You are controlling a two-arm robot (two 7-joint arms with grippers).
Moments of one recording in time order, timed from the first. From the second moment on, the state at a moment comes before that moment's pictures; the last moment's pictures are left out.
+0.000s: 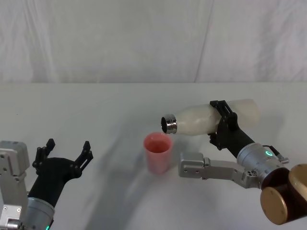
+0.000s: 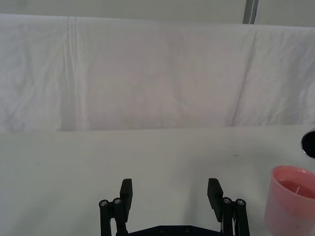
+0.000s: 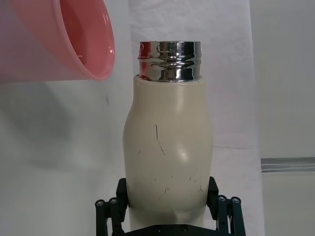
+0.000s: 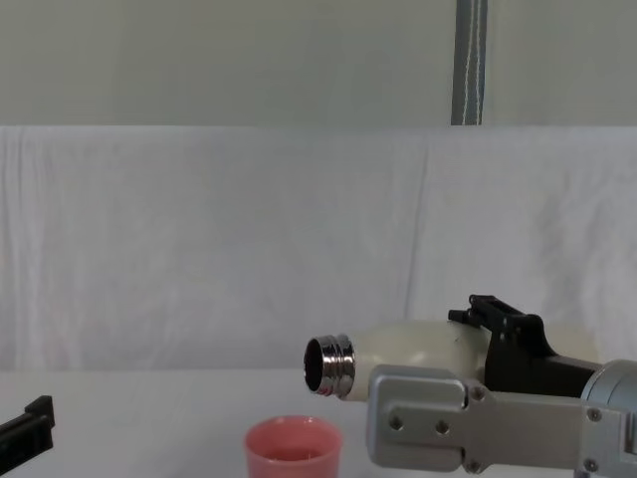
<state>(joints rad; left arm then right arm) 0.27 0.24 0.04 -1.85 -0.25 -0.02 -0.02 0.31 0.35 -0.60 -1.54 -0.99 0.16 0.14</state>
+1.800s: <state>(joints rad) 0.27 0.24 0.04 -1.85 -0.25 -0.02 -0.02 0.34 0.38 -0.64 -1.54 -1.08 0.16 0.16</state>
